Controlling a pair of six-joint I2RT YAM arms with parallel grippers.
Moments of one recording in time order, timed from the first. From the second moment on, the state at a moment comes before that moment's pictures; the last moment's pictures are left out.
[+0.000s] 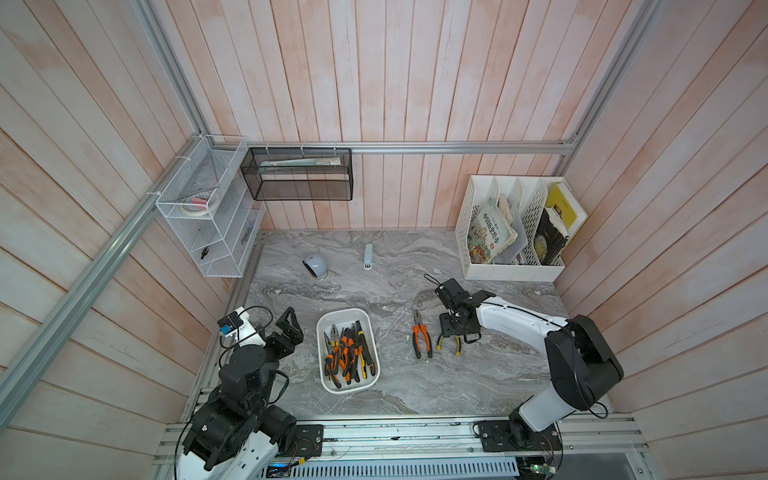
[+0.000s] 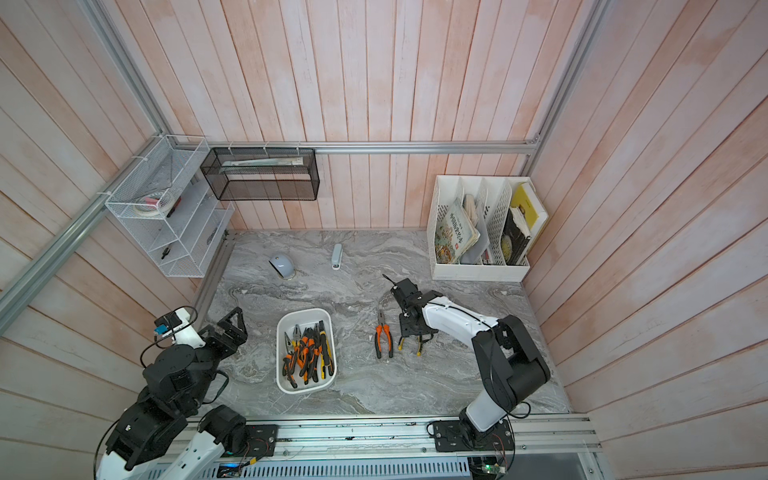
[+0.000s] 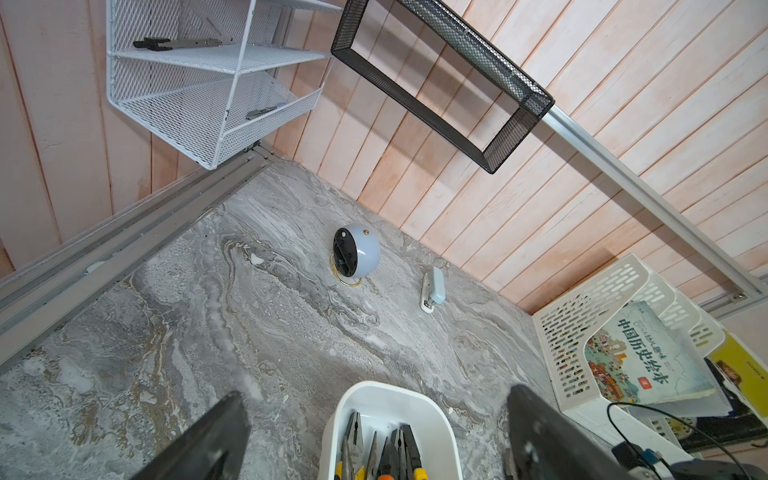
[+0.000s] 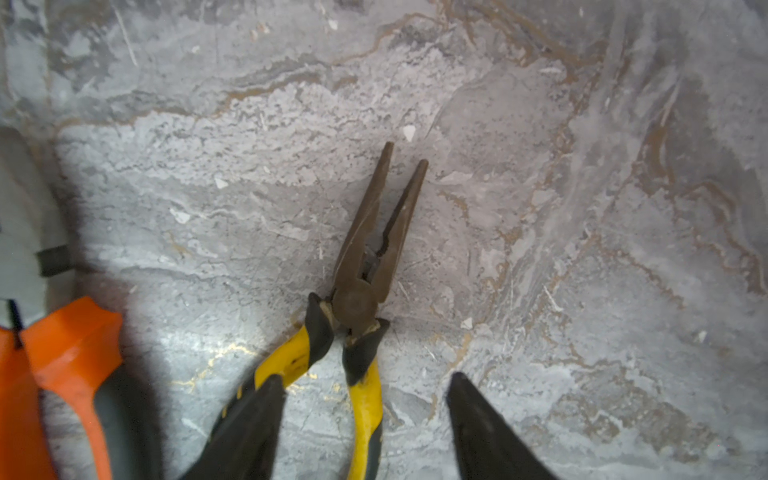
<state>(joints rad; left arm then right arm) -0.47 0.29 0.68 -0.67 -0.50 -0.66 0.57 1.61 0.97 -0.70 0.25 0.43</state>
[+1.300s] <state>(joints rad) -0.47 0.29 0.68 -0.67 -0.51 -0.67 0.58 1.68 0.97 -0.69 0.08 0.53</state>
